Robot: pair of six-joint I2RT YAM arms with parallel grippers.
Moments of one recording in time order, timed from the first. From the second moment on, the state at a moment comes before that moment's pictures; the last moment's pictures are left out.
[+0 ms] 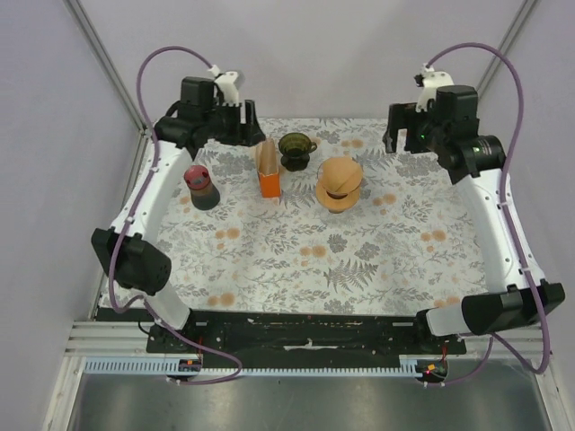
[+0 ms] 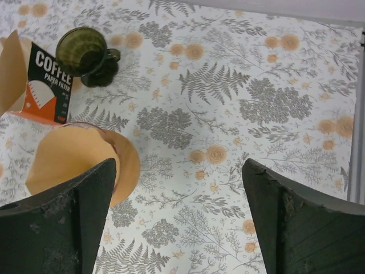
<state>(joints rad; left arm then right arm) -0.32 1.74 1.89 -0.72 0.34 -0.14 0.19 1.45 1.75 -0.83 -0.01 0.04</state>
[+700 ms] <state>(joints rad) -0.11 1.06 0.99 -0.49 -0.01 -0.03 0.01 1.23 1.32 -0.53 -0.20 0.13</state>
